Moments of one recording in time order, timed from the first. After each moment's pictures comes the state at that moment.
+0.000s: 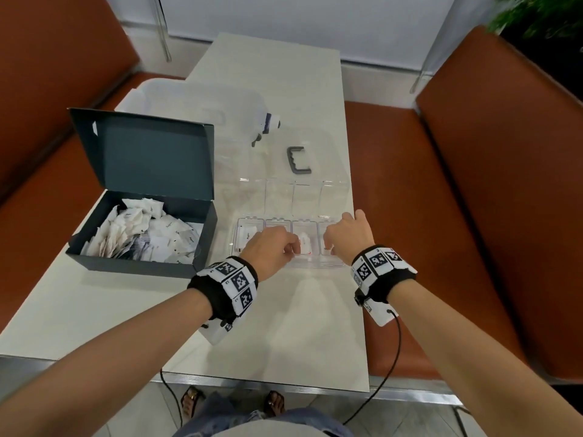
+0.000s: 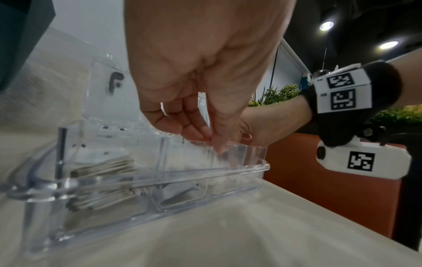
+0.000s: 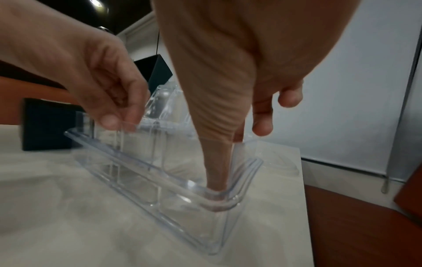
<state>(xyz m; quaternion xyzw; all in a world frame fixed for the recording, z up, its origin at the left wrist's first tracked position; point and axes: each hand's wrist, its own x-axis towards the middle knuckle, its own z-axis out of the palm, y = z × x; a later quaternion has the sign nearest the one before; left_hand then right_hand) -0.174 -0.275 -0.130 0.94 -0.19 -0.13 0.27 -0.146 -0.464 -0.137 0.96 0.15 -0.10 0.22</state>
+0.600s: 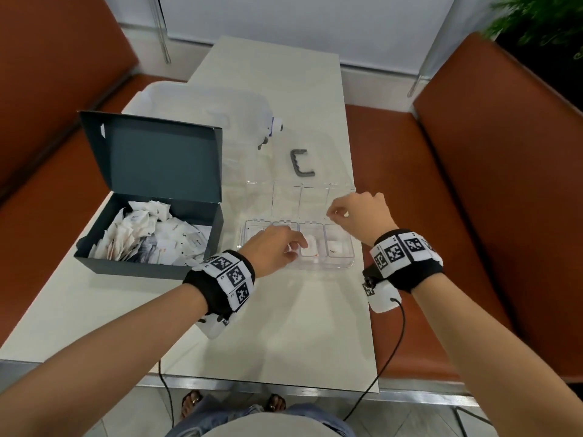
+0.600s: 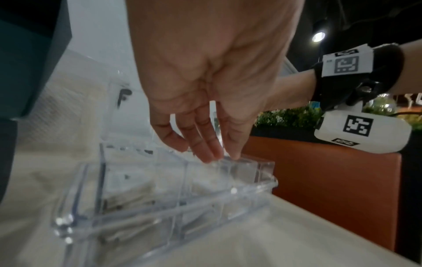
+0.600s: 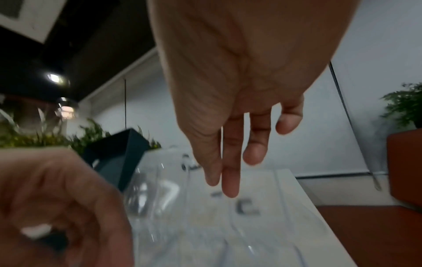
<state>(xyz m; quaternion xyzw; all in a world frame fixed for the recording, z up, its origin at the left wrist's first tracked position) -0.168 -0.255 -0.121 0.92 -0.24 -0.15 0.28 -0.139 -0.459 -0.079 0.99 0.10 -0.03 -0.04</state>
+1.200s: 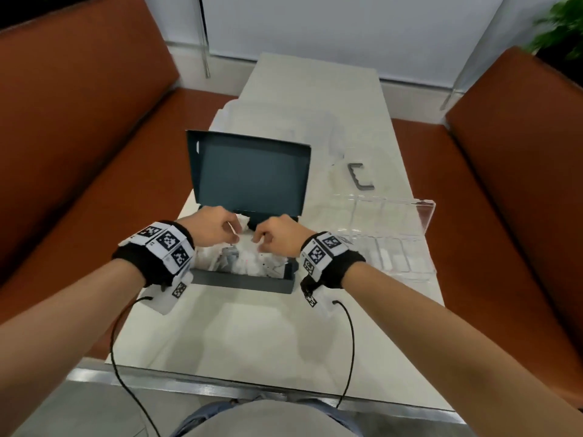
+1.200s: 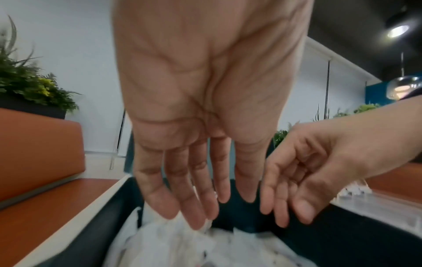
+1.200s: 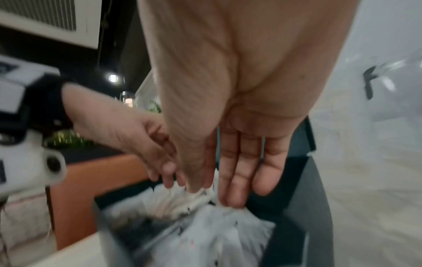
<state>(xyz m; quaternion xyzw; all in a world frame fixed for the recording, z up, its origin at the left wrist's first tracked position) -0.119 -0.006 -0.091 0.95 -0.10 -0.23 0.18 -0.120 -0.191 -0.103 0.93 0.25 -0.21 -0.18</state>
